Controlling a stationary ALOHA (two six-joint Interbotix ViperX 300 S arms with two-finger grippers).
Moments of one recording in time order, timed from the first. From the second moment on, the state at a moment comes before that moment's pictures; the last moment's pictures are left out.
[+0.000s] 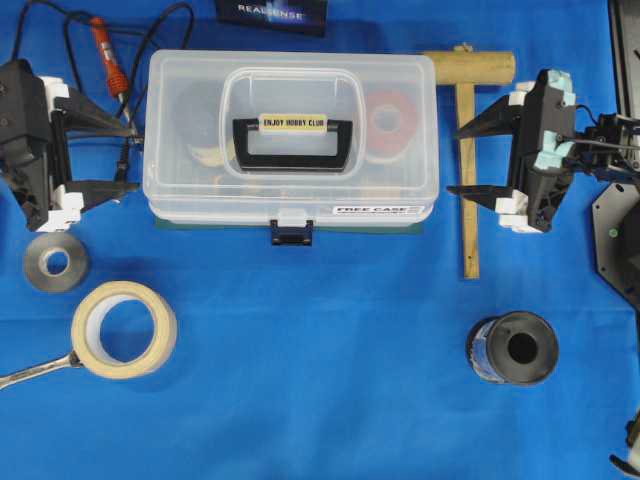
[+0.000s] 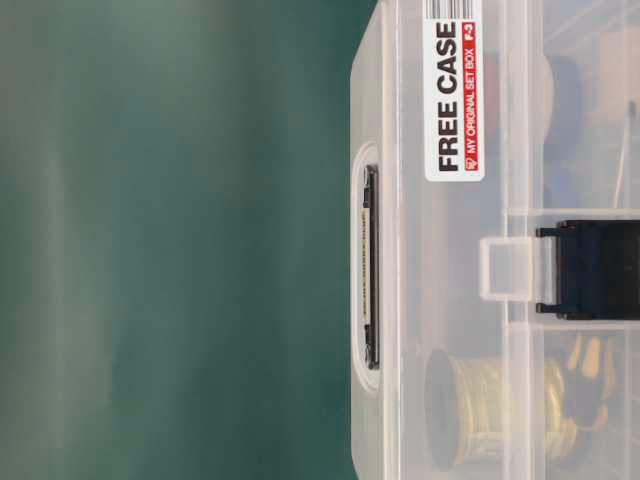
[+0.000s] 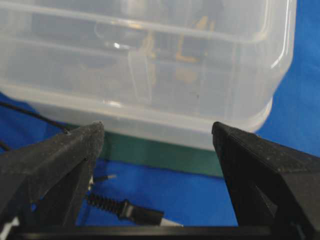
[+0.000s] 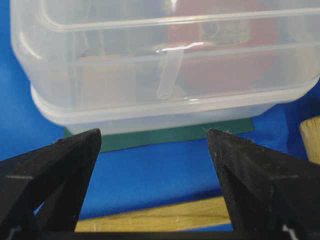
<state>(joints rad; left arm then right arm) 0.23 -0.61 1.23 -0.03 -0.03 0.07 -0.24 -0.54 1.15 0.05 0.03 0.01</state>
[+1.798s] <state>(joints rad) 0.30 -0.69 1.20 -0.03 -0.12 0.08 -0.29 -0.58 1.06 0.02 0.04 0.00</state>
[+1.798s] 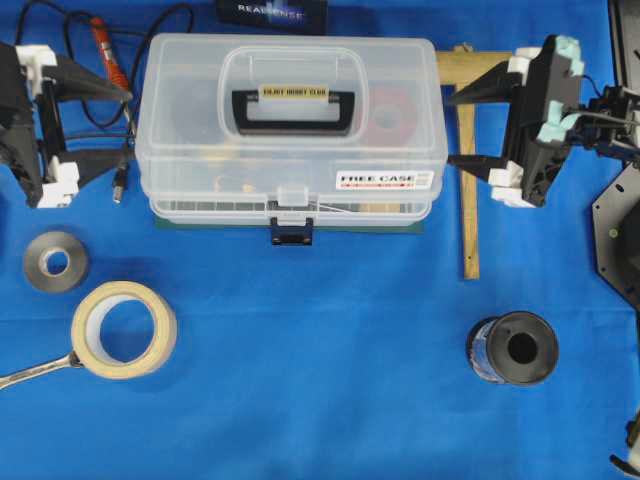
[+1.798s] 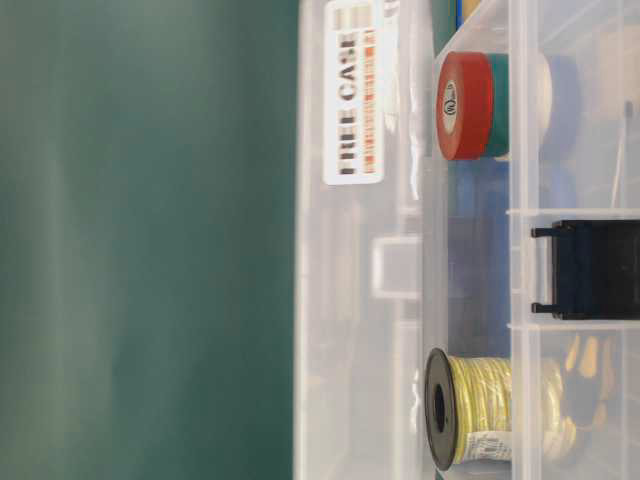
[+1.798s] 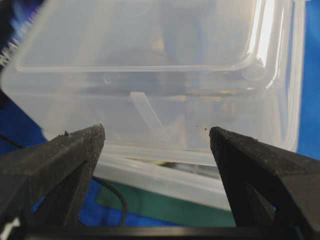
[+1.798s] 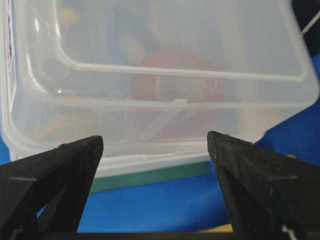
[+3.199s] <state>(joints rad) 0.51 -0.71 1.15 -0.03 -0.21 0.15 -0.50 -0.59 0.98 0.01 -0.01 0.00</state>
